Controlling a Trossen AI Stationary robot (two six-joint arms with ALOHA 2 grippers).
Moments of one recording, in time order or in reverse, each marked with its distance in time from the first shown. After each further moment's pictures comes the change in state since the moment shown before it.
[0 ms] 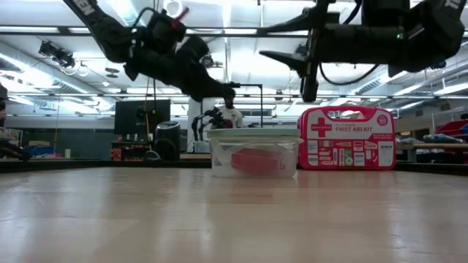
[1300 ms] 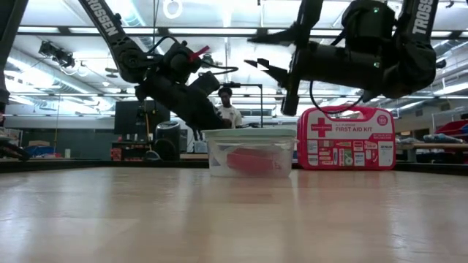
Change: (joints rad) left arm 0.032 0.220 0.052 -0.043 -0.040 0.039; right arm -0.077 0.272 0.048 0.347 -0.136 0.343
